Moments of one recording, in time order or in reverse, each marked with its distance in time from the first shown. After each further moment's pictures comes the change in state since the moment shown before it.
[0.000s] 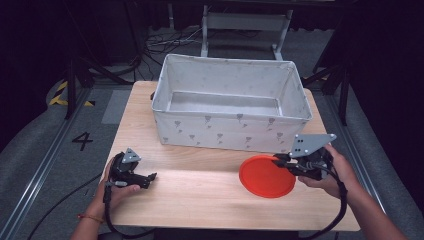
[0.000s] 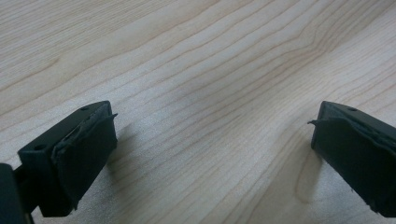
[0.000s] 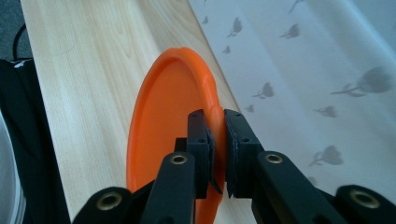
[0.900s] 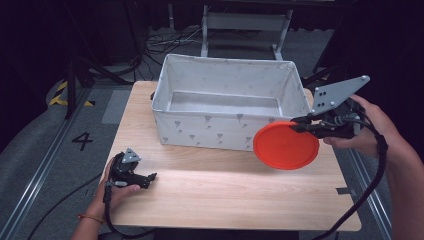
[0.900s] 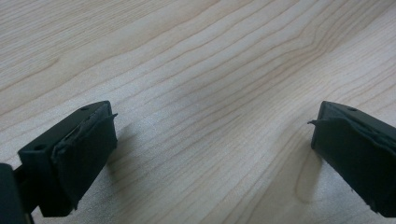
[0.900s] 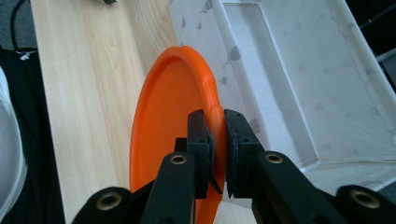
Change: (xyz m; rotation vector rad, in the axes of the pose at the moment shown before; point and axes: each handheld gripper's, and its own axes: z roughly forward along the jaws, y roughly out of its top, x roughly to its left) left arm 0.000 0.000 0.000 0.000 0.000 0.000; right arm -0.052 0.078 -0.077 0.077 -0.009 -0.136
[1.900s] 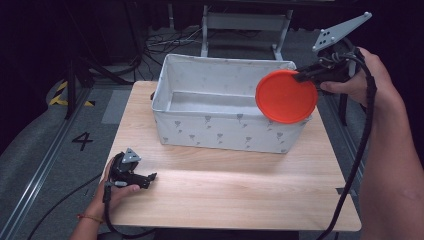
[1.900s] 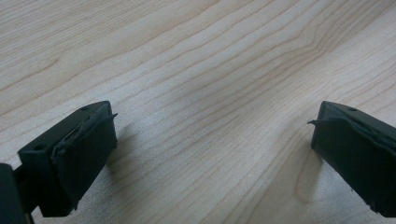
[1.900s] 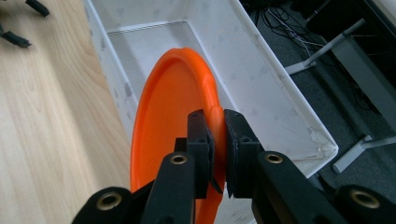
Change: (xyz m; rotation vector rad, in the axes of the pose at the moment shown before) left arm 0.000 0.000 0.000 0.000 0.000 0.000; right arm -0.102 0.020 0.004 -0.038 -0.114 0.155
